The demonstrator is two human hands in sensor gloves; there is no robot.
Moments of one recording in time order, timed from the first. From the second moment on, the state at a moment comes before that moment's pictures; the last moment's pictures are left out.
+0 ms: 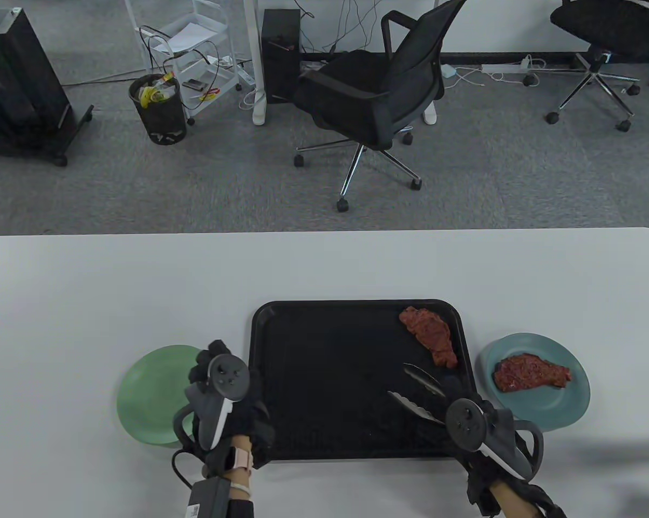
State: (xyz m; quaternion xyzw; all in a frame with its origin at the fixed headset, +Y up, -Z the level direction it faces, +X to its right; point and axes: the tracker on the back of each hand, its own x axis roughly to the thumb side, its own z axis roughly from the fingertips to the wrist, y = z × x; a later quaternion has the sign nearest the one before) left_hand -0.219 -0.722 -0.292 0.01 0.22 0.16 0.96; right_hand 0.207 -0.746 -0.231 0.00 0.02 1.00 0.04
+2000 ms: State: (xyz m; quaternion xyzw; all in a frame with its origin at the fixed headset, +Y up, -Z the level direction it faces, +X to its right) left_hand -0.219 -0.776 -0.221 -0.10 0.23 0.69 0.68; right_hand 0.212 -0.742 -0.232 0.00 0.06 1.00 0.01
